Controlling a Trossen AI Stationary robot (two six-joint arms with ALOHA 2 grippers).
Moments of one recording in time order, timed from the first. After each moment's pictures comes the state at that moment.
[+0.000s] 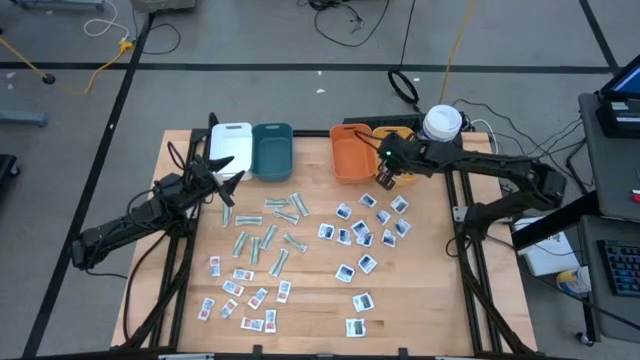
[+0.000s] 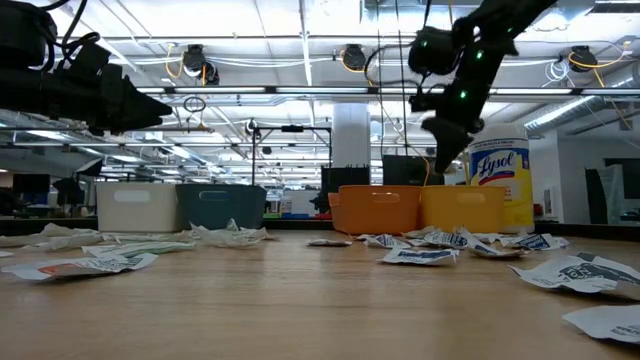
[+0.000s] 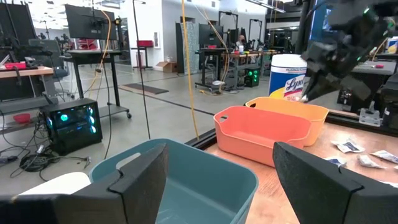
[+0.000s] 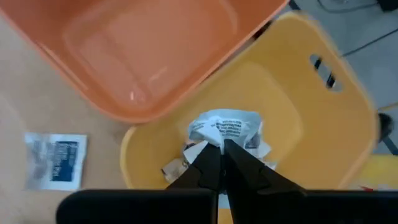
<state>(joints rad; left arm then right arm) 0.47 0.03 0.02 0.06 -0.18 -0.01 -0.47 1.40 0.95 -0.65 0.34 0.08</state>
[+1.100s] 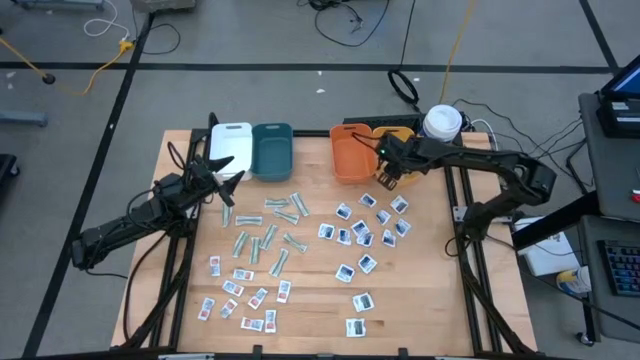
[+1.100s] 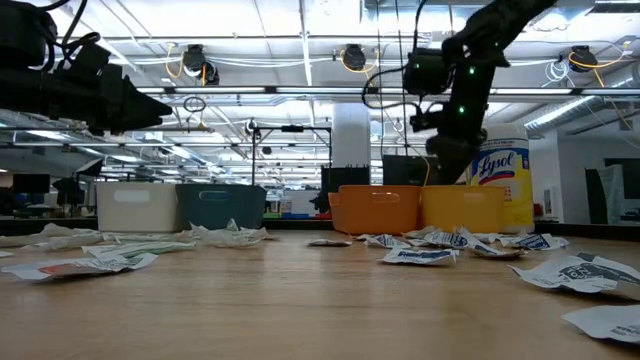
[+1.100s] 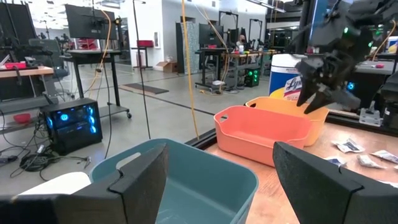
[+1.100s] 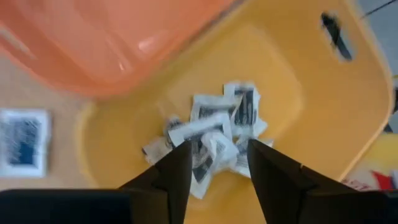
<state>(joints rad) 0.47 0.03 0.02 0.06 -0.18 -0.01 -0.52 1.46 0.98 -0.72 0.34 0.08</state>
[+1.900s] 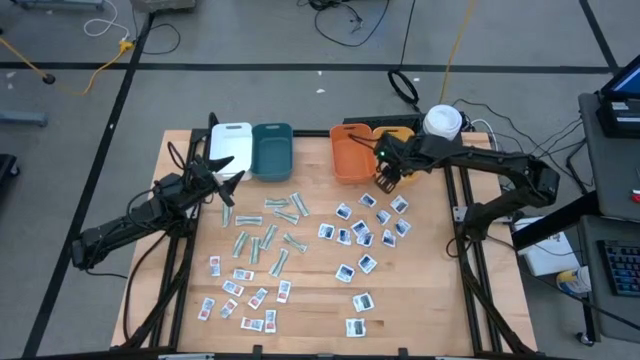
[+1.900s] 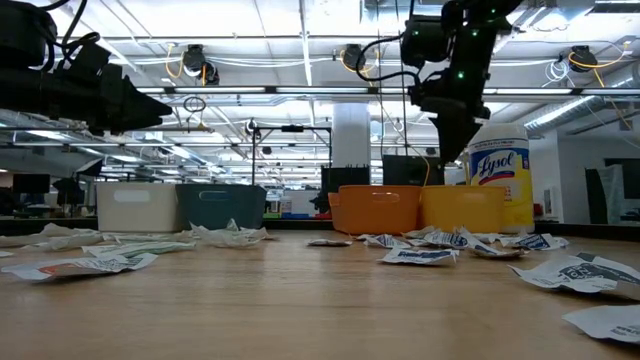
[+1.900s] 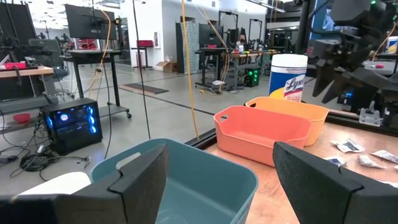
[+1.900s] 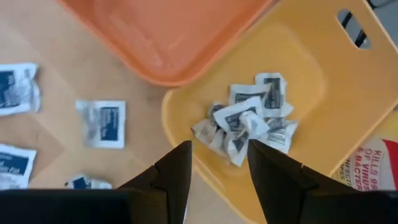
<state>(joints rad) 0.47 0.03 0.02 0.06 -0.18 -0.01 -0.41 1.43 1.11 -0.93 0.26 0.24</state>
